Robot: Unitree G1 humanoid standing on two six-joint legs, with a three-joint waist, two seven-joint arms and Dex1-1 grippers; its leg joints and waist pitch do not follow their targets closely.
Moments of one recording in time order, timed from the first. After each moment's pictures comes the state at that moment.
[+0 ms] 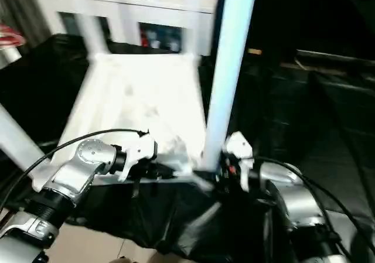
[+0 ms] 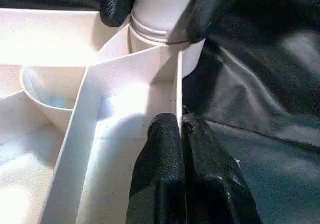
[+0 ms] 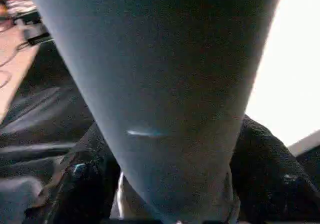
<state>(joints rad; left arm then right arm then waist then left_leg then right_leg) -0.53 0.30 -0.33 0.52 0.02 0.04 -1.30 -0.24 -0.45 0.14 0.26 0.23 0.20 1.15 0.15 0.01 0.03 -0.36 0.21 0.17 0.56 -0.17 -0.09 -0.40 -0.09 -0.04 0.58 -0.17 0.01</state>
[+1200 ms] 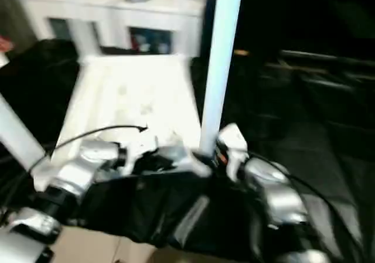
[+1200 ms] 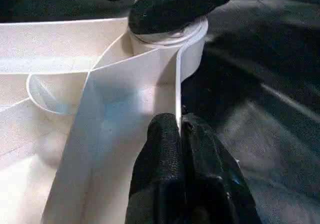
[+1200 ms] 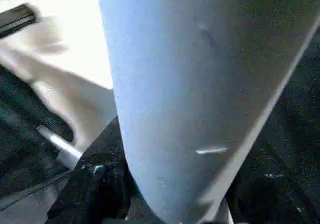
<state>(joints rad) -0.54 0.22 -0.29 0.58 0.08 0.07 -1.04 -0.31 -0.24 0.08 0.36 0.12 0.19 0.67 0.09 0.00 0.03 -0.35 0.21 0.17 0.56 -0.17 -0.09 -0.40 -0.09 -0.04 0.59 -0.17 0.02</state>
